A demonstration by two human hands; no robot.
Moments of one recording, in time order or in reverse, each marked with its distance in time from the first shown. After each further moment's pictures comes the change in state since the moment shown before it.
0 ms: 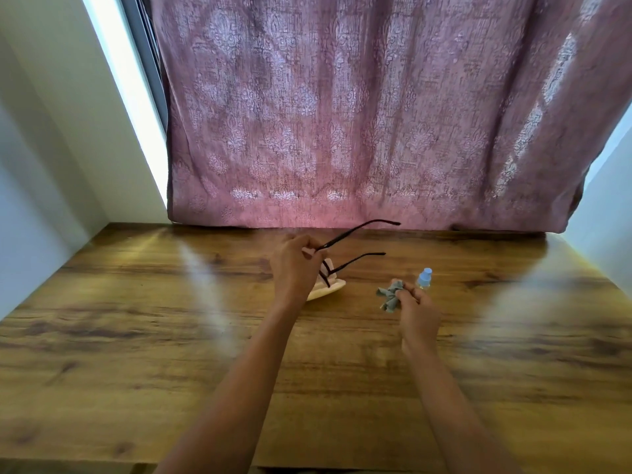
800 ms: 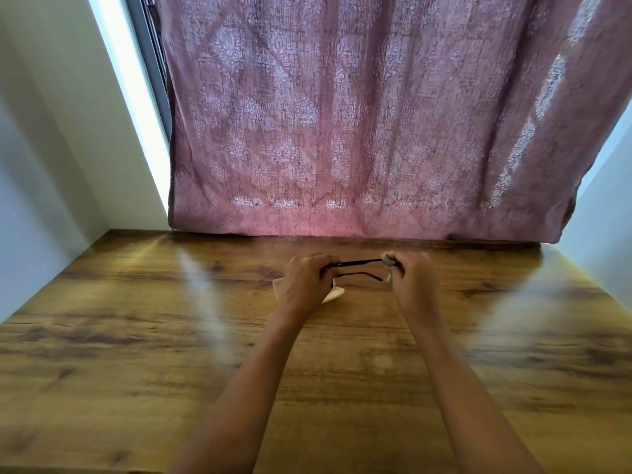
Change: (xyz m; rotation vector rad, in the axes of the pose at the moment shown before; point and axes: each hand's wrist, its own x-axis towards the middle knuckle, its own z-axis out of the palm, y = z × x) left_hand -0.004 -0.010 0.008 0.083 -0.095 0.408; right_hand 0.021 -0.050 0.006 -0.637 -0.085 -0.856
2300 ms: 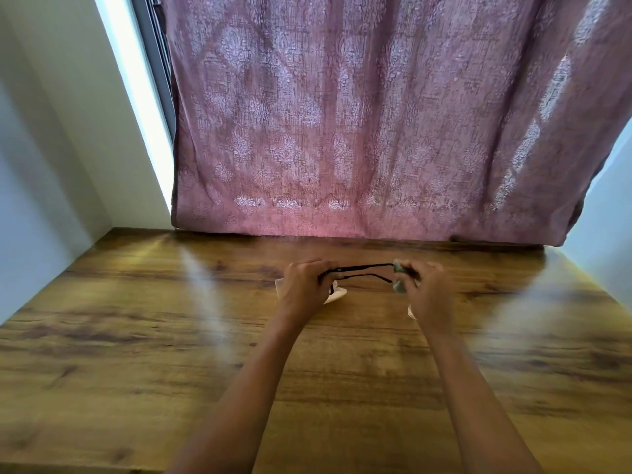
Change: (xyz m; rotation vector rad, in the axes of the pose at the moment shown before) left_hand -0.008 -0.011 0.000 -0.053 0.073 0.093; right_hand -0.010 0.019 -0.010 0.062 -0.012 0.032
